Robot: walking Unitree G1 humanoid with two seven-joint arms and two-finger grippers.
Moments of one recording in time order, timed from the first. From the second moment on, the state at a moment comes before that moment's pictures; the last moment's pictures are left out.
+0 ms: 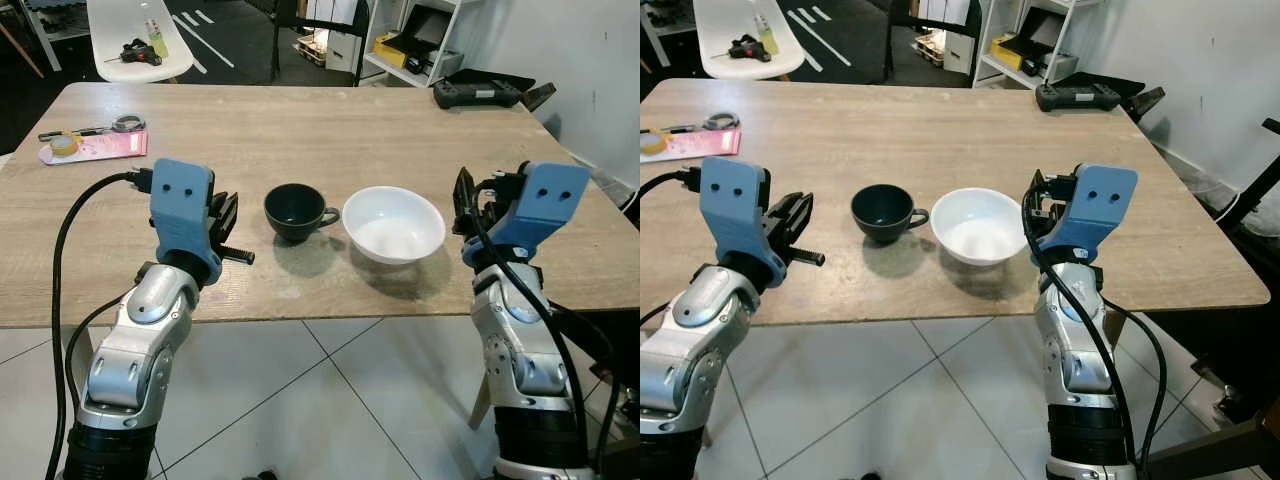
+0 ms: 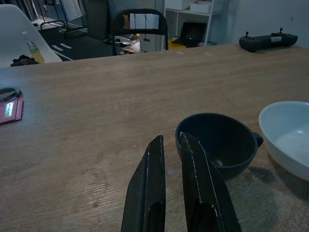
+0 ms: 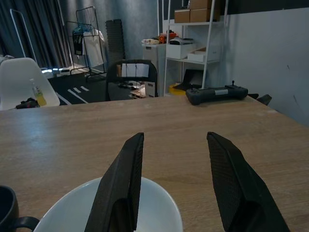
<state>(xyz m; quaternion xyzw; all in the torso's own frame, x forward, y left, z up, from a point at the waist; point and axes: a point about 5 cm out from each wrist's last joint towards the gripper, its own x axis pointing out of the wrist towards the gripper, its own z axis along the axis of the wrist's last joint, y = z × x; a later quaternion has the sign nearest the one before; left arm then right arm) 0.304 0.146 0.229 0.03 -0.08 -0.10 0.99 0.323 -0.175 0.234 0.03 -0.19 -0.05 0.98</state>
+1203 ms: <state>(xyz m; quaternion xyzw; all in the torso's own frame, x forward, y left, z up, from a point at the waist) 0.304 0.145 0.229 0.03 -0.08 -0.10 0.99 0.323 -0.175 0.234 0.04 -0.19 -0.05 0.98</state>
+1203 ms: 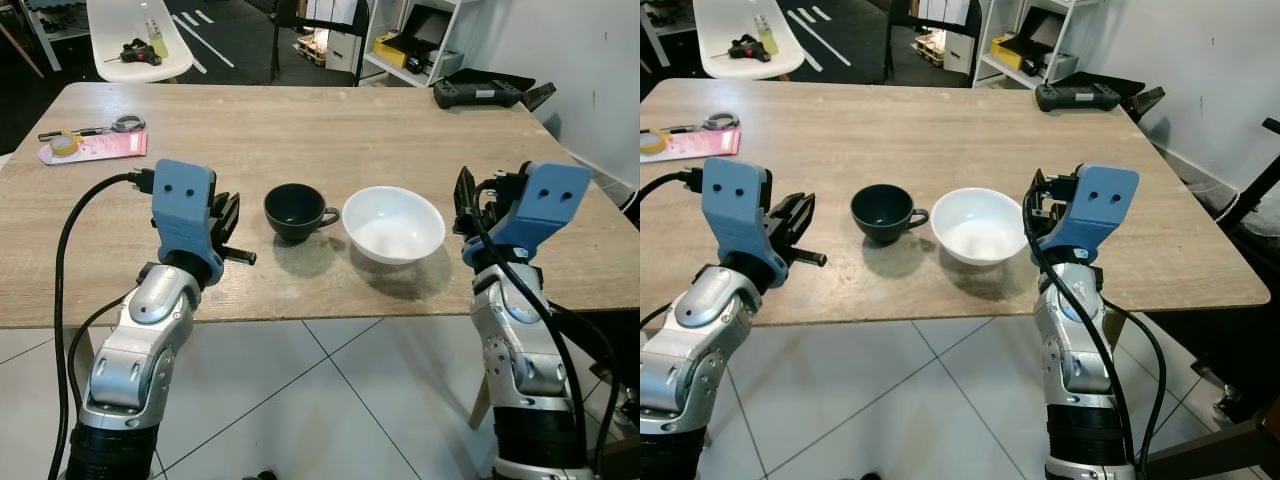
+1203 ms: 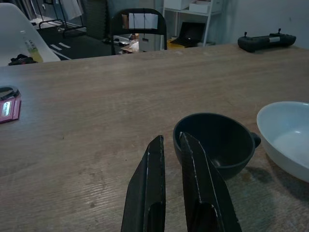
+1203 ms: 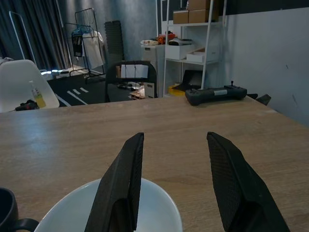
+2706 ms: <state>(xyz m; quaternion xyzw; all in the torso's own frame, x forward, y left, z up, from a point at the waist) 0.304 0.142 0.227 0.02 -0.08 -0.10 0.99 0.323 -0.176 0.234 0.04 -0.19 -0.06 0.98</state>
